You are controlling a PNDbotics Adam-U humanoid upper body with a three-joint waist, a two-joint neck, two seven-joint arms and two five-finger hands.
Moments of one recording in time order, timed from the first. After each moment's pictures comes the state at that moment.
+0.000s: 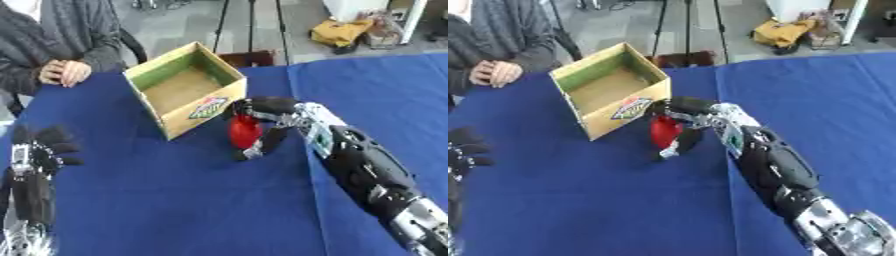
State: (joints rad) left arm -0.20 0.21 -0.22 -1.71 0.11 -0.06 0.33; right arm -0.86 -0.29 0.24 -0.79 0.89 -0.67 0.26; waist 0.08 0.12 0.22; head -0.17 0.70
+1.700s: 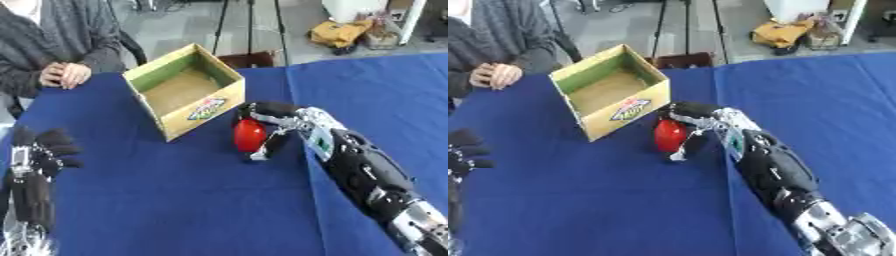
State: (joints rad) left arm -0.19 0.21 -0.22 -1.71 0.11 -0.06 0.33; right arm -0.85 -0.28 0.22 -0.76 0.85 -0.60 0.32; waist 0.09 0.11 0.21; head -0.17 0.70
